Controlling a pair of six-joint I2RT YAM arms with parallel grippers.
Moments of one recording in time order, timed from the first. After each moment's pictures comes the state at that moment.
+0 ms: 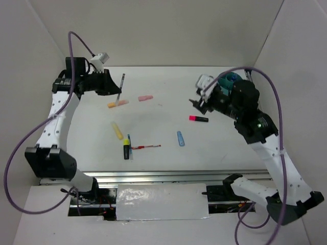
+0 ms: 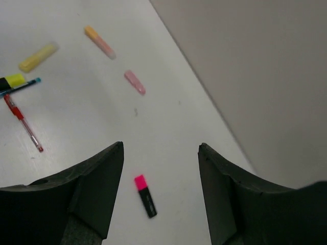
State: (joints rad) left arm 0.04 1.61 1.65 -0.83 0.67 0.03; right arm 0.37 1.09 1.41 -0.59 -0.36 -0.53
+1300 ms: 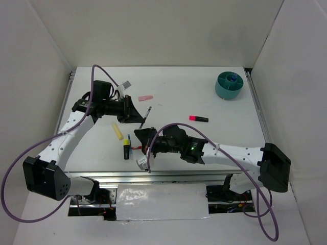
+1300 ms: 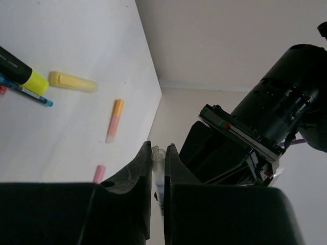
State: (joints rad) left arm -0.27 1.33 1.23 -0.69 0.81 -0.55; right arm 1.12 1.34 0.86 0.24 -0.20 -1.54
